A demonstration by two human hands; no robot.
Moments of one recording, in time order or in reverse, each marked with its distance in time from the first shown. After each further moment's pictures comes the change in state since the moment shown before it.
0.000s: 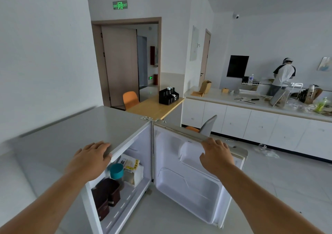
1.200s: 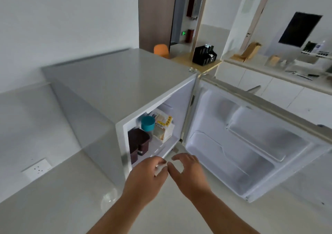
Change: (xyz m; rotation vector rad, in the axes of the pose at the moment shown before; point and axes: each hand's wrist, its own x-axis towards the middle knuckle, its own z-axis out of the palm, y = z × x) left_hand -0.118 0.053 0.156 -0.702 -0.041 -0.122; right_hand -0.092 -0.203 0.161 0.738 -0.165 -0.136
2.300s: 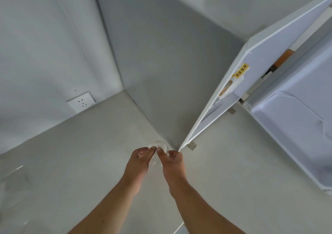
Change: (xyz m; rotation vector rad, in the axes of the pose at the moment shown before) left_hand -0.060 -0.276 0.042 -0.803 0.103 -0.960; right_hand -0.050 -0.037 0.301 0.663 -0.349 0.777
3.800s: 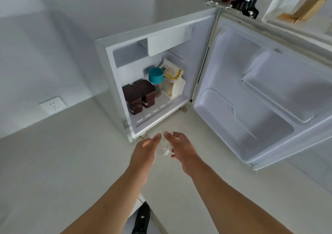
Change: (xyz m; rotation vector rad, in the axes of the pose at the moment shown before) left_hand -0.152 0.016 0.196 -0.036 -0.057 0.179; right_hand -0.048 -0.048 -0.256 -0.126 -0.138 -0.214
